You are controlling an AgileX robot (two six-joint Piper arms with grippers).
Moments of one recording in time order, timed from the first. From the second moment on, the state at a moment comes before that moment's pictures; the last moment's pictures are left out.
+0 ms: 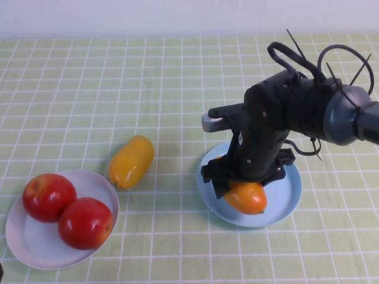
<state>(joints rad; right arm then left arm) 0.66 1.95 -1.49 0.01 0.95 0.37 -0.10 -0.01 0.02 -0.03 0.38 0.05</state>
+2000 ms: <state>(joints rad) 0.80 2.52 -2.43 0.11 1.14 0.48 -0.10 -0.01 0.02 -0.03 0.38 0.05</state>
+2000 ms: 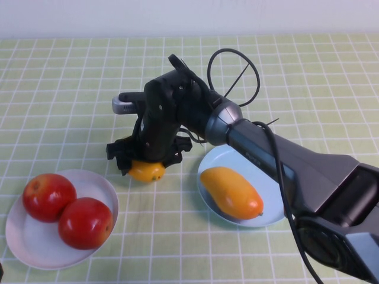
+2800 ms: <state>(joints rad) 0.79 2.17 -2.42 -0.07 1.25 0.32 -0.10 -0.01 0.02 -0.03 0.38 0.05</state>
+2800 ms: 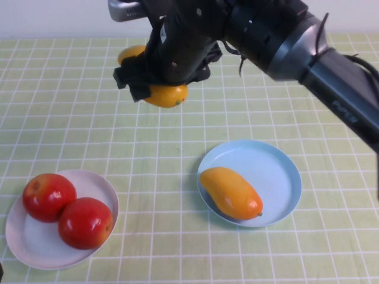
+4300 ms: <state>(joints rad) 0.59 1.86 -1.47 -0.05 1.09 0.31 -0.10 -0.01 0.02 -0.03 0.38 0.05</state>
